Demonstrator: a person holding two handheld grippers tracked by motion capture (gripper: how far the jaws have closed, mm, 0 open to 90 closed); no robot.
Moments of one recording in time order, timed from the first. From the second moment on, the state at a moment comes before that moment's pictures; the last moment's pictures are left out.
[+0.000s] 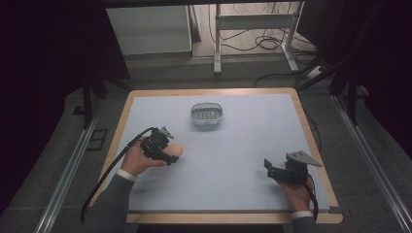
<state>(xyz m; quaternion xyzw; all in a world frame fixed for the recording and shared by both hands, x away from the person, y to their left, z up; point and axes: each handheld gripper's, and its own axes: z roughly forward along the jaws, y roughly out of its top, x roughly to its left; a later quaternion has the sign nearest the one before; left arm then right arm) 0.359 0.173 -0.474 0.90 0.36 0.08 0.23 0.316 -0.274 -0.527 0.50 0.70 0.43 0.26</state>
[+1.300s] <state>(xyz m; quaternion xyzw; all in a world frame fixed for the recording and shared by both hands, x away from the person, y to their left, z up) 0.385 0.168 -0.461 0.90 0.37 0.09 0.23 0.316 -0.273 -0.527 0.50 0.70 0.43 0.26</state>
